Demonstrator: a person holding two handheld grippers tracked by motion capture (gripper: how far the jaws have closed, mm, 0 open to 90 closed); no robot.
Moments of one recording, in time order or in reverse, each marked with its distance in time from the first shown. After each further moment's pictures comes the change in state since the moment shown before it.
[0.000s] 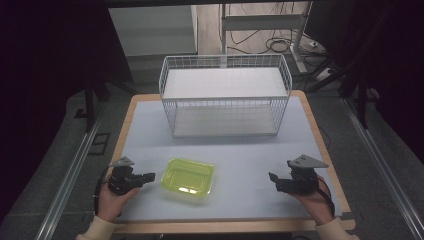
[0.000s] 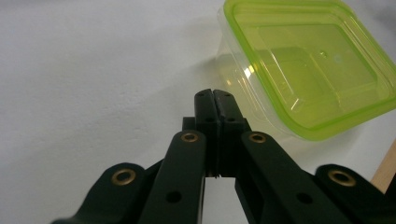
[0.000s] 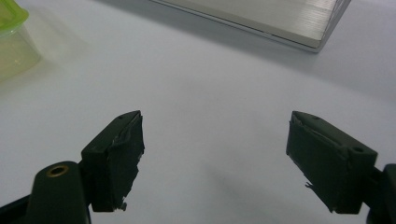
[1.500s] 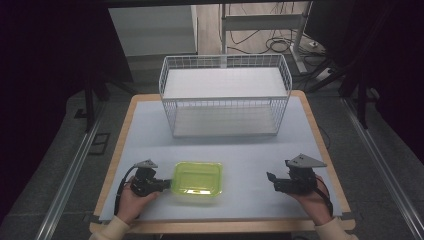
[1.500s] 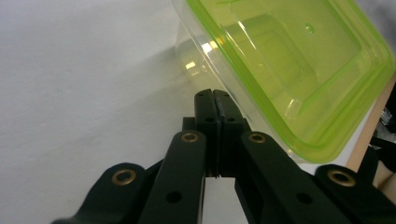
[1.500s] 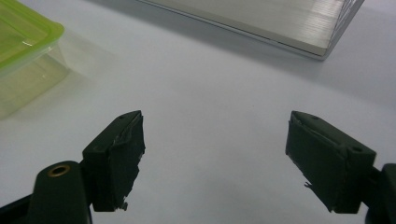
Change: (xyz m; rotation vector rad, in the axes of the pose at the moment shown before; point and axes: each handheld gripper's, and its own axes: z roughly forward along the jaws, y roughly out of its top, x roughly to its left) left arm -0.036 0.008 0.046 0.105 -0.118 0.008; right arm 0.007 0.006 -0.002 -0.005 0.008 -0.005
